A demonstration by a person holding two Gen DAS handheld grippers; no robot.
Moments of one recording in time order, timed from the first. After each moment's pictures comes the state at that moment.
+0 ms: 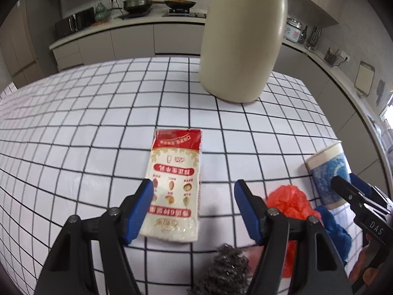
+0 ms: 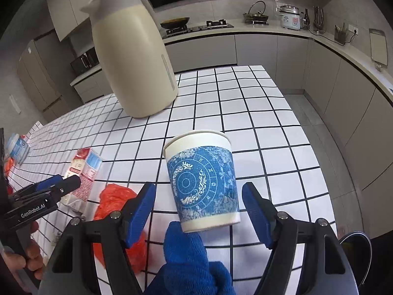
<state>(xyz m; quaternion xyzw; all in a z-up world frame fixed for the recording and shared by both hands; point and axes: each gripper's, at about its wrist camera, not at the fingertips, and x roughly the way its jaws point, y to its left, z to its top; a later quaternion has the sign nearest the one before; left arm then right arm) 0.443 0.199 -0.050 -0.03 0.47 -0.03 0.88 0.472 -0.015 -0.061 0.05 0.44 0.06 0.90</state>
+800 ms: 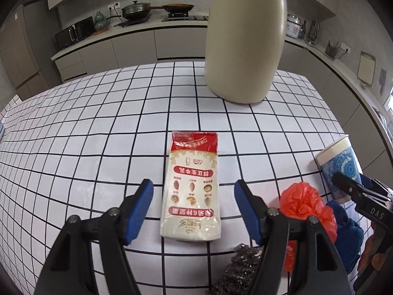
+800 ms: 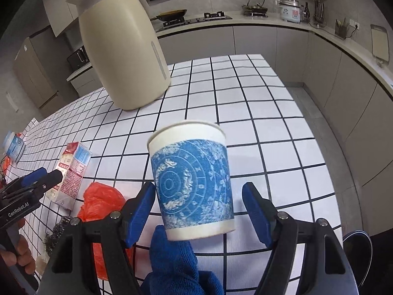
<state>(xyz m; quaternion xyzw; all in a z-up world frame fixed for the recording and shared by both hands) 0.443 0.207 -0.051 0.00 0.46 -0.02 0.89 0.485 -0.023 -0.079 0.06 0.46 0.06 0.88</state>
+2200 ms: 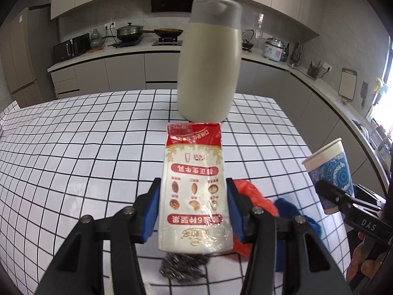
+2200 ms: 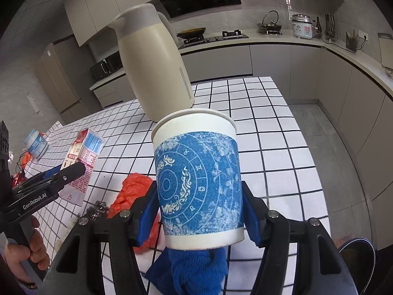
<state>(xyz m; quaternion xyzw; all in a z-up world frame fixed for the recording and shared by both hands) 0.376 0.174 -0.004 -0.03 0.39 -0.06 0.92 0.427 -0.036 -0.034 0.07 0.40 0.12 0.91</state>
